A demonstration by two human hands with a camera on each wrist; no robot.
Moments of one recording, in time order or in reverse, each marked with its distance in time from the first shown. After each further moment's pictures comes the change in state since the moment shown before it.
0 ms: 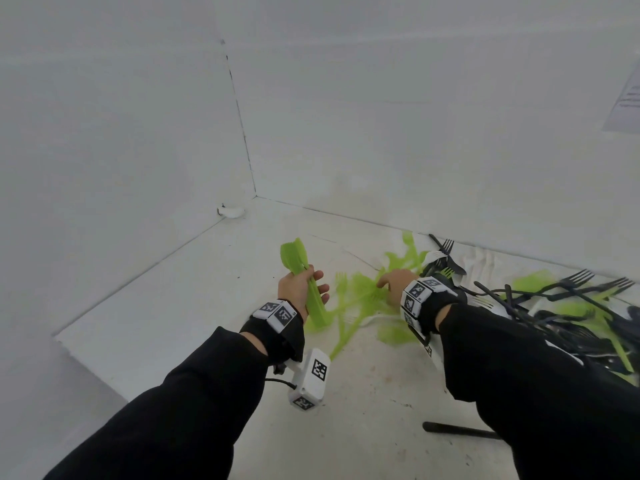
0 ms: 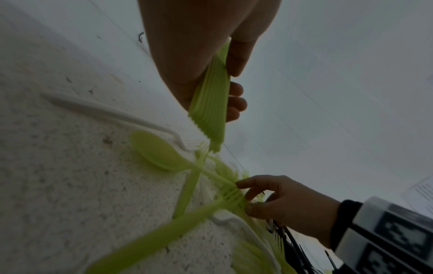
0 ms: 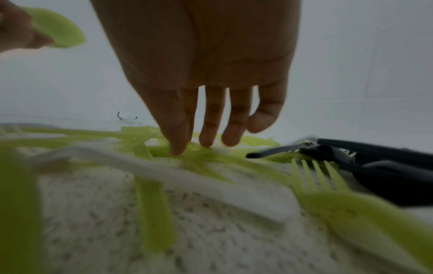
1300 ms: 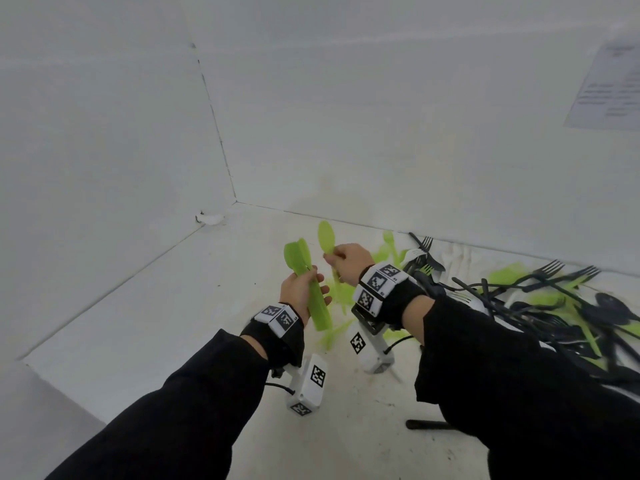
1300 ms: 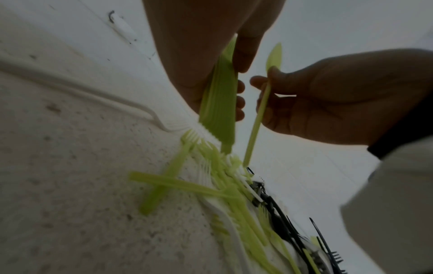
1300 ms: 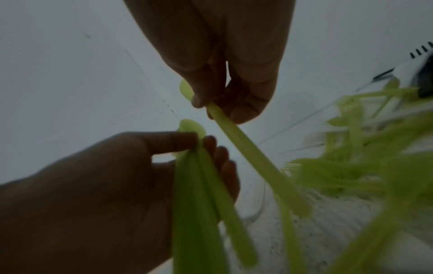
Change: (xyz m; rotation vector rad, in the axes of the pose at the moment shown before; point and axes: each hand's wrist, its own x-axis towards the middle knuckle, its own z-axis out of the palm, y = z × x) left_hand -0.002 -0.012 0.026 0.050 -0.088 0.033; right_hand -0.029 -0.061 -0.038 0.771 0.269 -0.067
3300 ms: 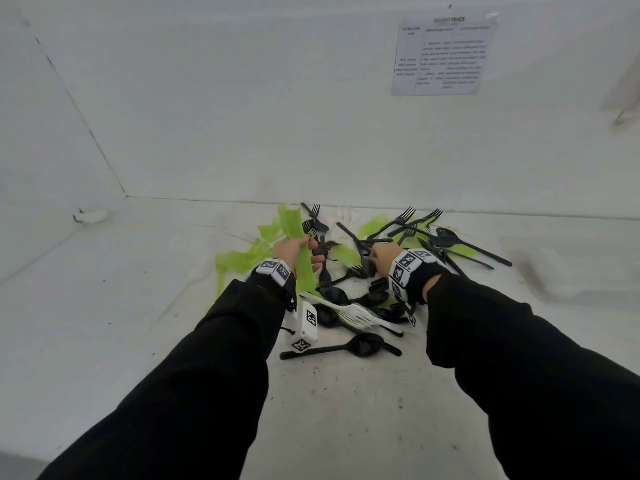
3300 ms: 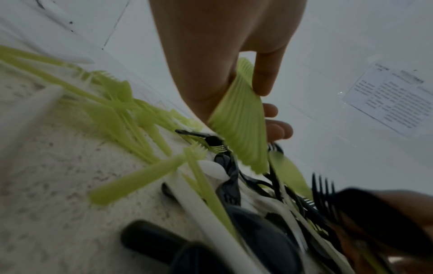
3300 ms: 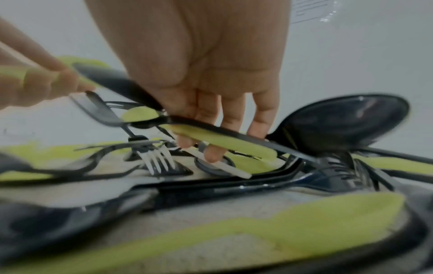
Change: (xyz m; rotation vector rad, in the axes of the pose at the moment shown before) left_hand -0.055 -0.077 0.155 0.223 -0.254 -0.129; right_hand -0.112 0.199 -0.153 -0.689 -0.019 0.257
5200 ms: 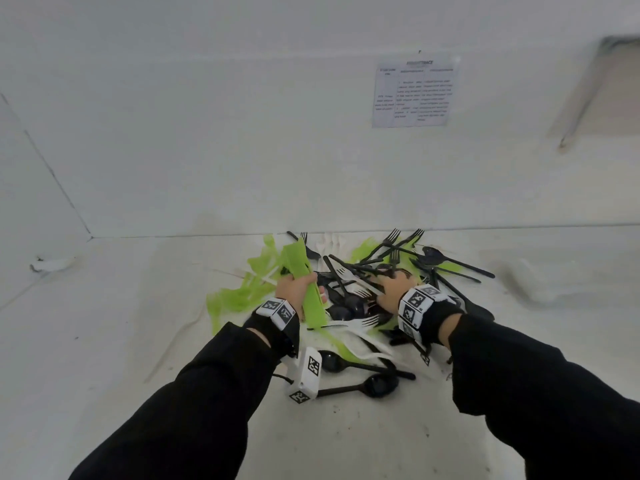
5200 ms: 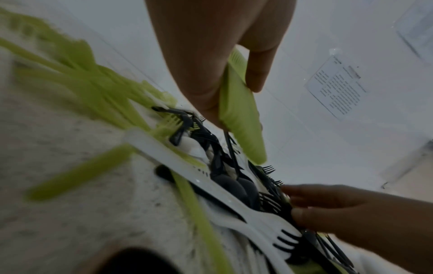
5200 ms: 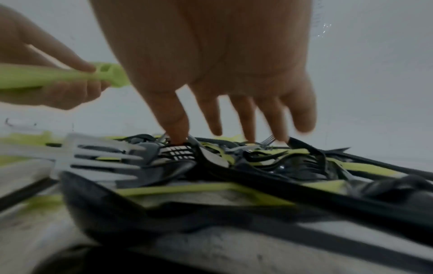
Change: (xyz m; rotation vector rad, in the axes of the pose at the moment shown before) left_hand 0.012 -0.008 -0.013 -0.026 -0.121 -0.005; right_hand -0.025 -0.007 0.010 -0.030 -0.023 0.248
